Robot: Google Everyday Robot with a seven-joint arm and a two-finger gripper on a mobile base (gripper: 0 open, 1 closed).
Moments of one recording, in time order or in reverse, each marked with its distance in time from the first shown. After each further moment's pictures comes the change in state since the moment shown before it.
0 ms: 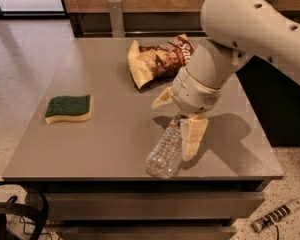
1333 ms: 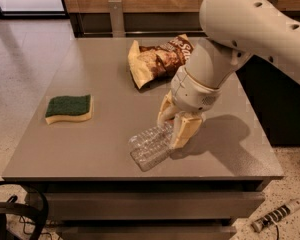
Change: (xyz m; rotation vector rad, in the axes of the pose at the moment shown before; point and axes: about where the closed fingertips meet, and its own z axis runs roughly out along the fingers) arm -0.004 0.000 -0.001 0.009 0.005 -0.007
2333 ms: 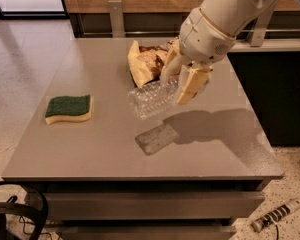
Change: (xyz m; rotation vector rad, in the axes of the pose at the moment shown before) arm -0.015 -0.053 -0.091 0.161 -0.044 -0.050
